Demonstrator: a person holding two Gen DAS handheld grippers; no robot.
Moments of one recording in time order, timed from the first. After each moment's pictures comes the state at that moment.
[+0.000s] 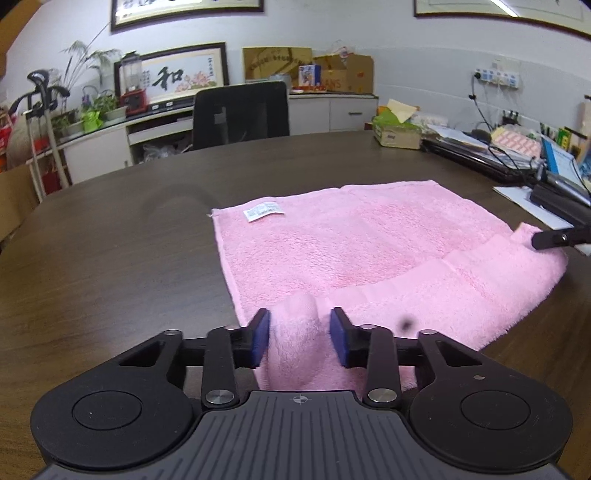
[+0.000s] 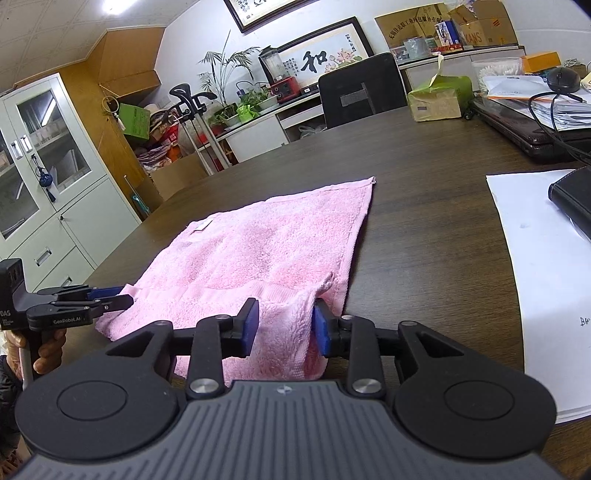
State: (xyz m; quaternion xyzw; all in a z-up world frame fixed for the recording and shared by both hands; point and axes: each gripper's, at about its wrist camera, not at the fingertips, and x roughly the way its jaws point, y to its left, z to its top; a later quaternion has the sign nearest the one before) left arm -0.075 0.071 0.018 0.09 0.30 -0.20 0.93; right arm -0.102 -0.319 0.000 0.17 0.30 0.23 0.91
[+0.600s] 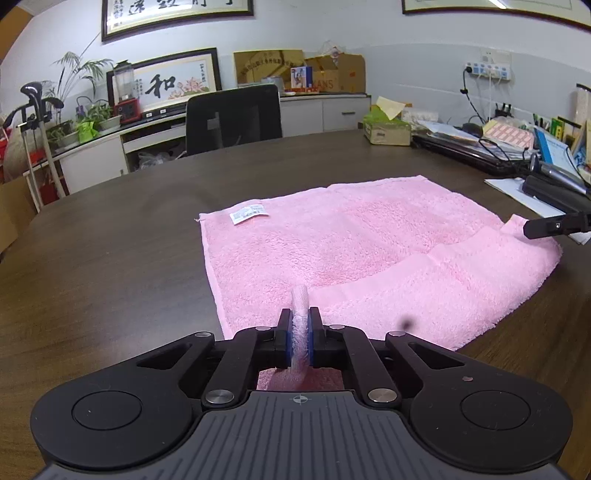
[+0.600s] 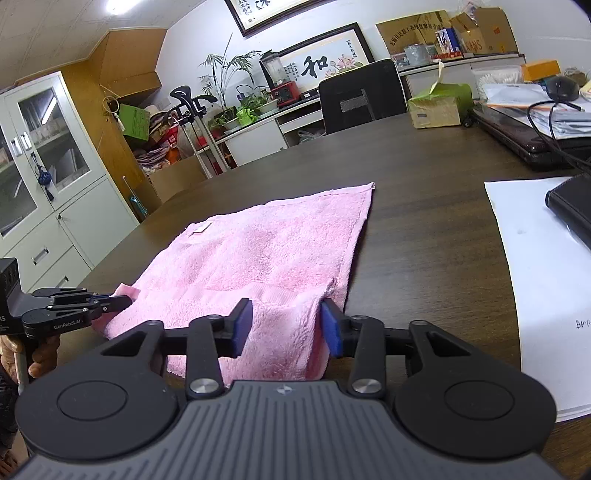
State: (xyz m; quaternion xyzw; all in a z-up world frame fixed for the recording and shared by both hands) left arm -0.080 0.064 0.016 0.08 0.30 -0.20 0.93; right arm -0.107 -0.315 0.003 0.15 0.29 0.22 0.92
